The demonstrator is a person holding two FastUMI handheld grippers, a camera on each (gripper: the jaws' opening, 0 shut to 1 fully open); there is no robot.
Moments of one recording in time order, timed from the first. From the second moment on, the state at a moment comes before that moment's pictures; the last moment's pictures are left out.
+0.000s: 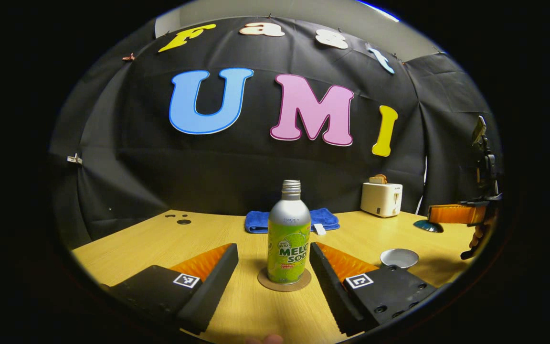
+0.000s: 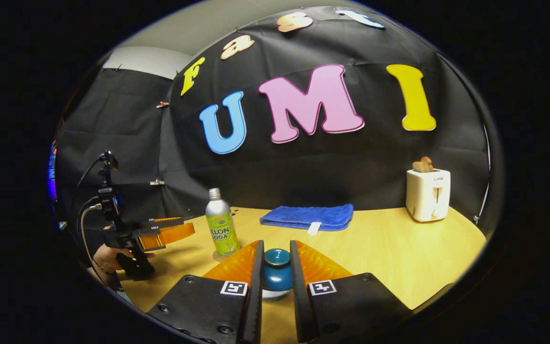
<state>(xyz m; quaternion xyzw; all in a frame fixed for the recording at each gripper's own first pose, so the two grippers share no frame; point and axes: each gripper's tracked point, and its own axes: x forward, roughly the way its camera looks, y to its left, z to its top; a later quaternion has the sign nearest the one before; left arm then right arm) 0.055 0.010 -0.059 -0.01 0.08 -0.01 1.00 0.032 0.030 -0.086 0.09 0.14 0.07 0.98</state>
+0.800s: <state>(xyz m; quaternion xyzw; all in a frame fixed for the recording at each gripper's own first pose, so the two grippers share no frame) 0.056 0.010 -0.067 -0.02 0.08 -0.01 1.00 0.044 0.049 -0.144 0.04 0.20 0.07 0.98</state>
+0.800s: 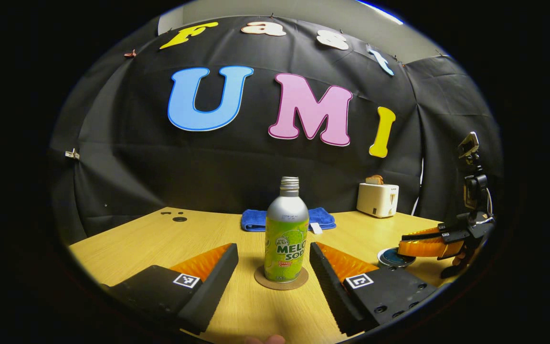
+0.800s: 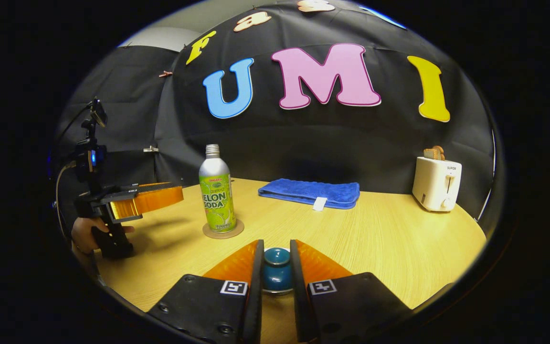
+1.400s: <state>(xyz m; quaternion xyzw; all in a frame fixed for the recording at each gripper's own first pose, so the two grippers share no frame) 0.056 0.013 -0.069 -0.02 0.08 -0.01 1.00 0.048 0.053 -0.152 0.02 0.22 0.06 0.97</state>
